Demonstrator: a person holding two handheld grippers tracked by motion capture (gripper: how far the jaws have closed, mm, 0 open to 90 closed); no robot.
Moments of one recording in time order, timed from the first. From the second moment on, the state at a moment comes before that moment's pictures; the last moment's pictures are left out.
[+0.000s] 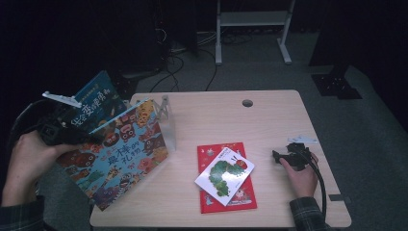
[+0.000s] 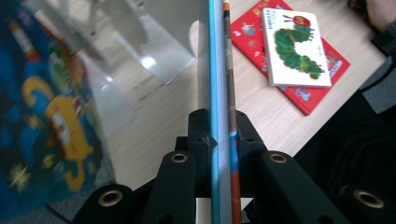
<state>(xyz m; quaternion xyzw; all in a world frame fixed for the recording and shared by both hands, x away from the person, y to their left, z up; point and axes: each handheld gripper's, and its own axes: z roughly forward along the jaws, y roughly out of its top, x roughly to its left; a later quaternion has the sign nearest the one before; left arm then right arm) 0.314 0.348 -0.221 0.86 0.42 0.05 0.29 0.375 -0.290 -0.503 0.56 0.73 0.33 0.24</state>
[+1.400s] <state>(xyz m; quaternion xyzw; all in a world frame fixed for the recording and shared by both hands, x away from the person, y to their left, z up) 0.332 0.414 -0.244 0.78 0.54 0.14 0.28 0.376 -0.291 -0.503 0.56 0.72 0.33 0.24</state>
